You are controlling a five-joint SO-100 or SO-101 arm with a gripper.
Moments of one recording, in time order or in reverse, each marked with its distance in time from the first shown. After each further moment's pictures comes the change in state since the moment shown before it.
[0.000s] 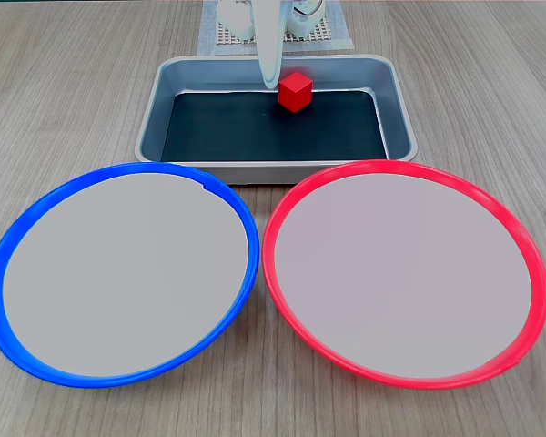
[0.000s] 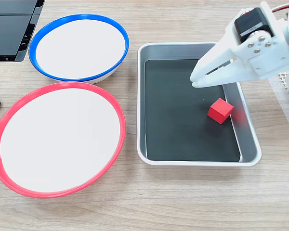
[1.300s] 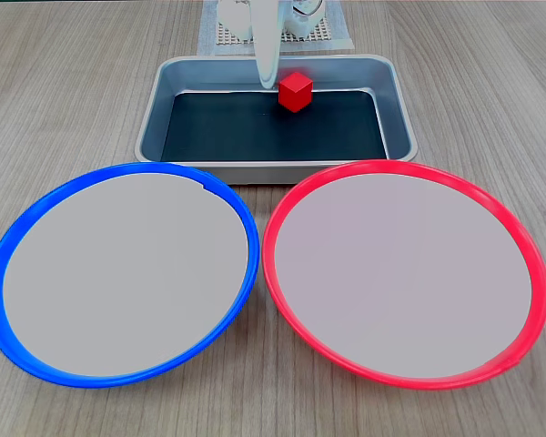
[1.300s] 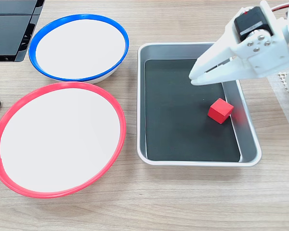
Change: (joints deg) arm 2.1 0.0 0.0 -1.7 -4.6
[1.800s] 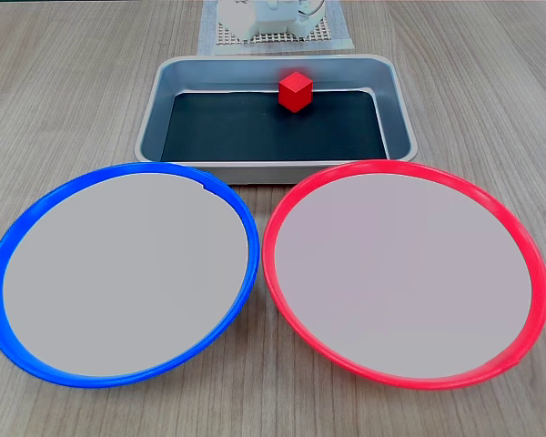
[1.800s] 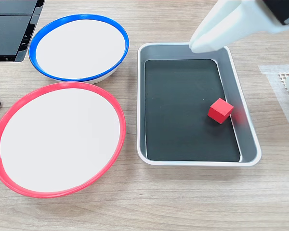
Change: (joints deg) arm -8.9 -46.5 -45.8 16.8 -83.8
